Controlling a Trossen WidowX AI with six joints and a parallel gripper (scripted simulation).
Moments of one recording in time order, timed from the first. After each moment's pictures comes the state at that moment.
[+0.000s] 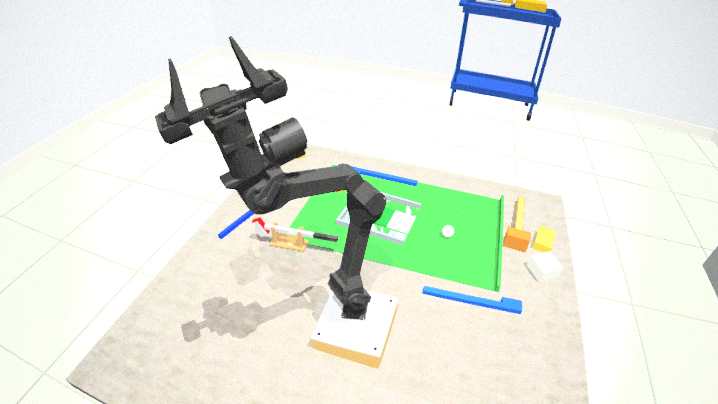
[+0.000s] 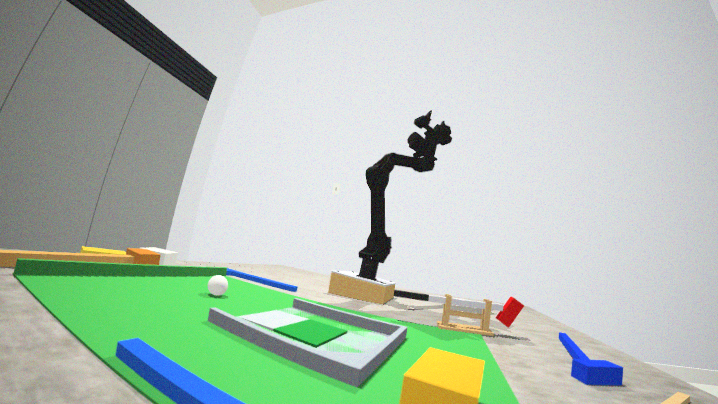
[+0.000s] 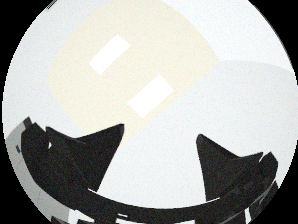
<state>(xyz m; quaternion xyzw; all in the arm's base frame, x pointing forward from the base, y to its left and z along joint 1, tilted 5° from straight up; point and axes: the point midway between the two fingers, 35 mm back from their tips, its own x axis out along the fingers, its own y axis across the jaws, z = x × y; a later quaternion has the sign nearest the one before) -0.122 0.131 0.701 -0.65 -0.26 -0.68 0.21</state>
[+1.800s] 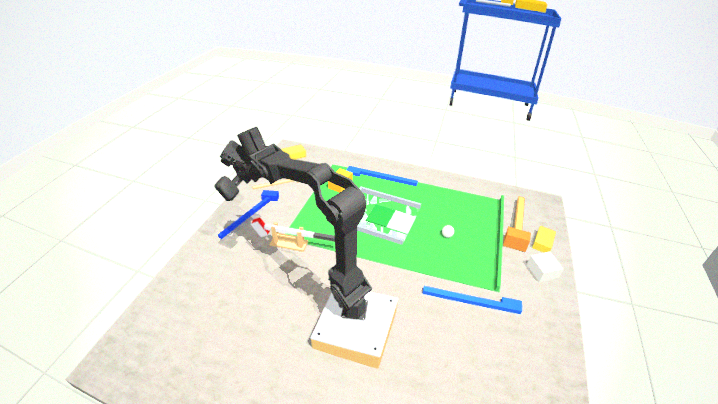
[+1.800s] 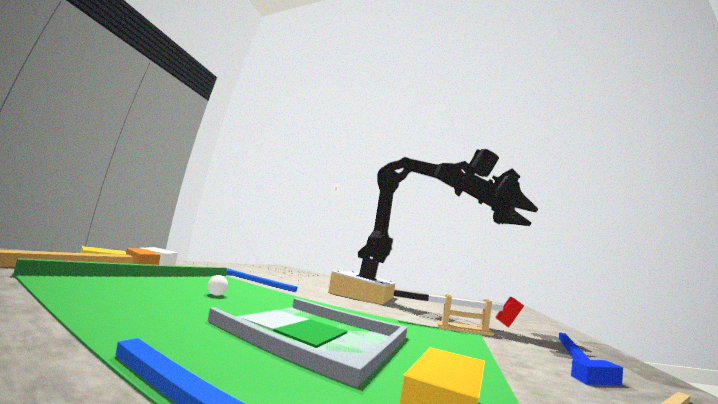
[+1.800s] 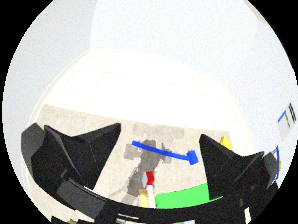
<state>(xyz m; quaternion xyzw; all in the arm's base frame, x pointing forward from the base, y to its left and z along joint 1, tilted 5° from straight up) 0.234 0.374 0.275 0.19 -0.12 -0.55 -0.80</state>
